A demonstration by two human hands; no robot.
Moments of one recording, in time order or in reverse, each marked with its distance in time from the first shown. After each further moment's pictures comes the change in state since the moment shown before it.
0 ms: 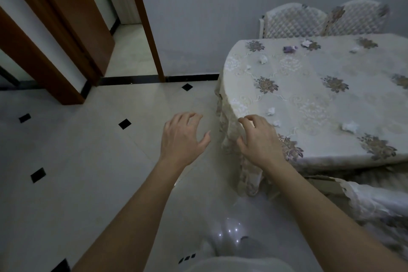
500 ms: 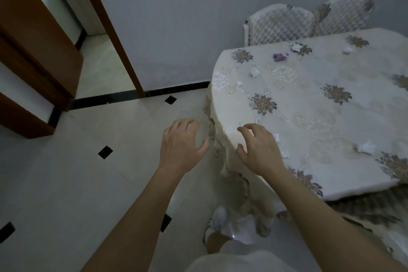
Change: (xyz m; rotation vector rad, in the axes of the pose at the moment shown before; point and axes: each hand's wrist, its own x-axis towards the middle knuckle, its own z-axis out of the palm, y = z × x) left_hand 0.175 -0.047 0.087 -0.067 -0.074 0.126; right_hand 0.140 0.054 0.073 0.017 -0.019 0.125
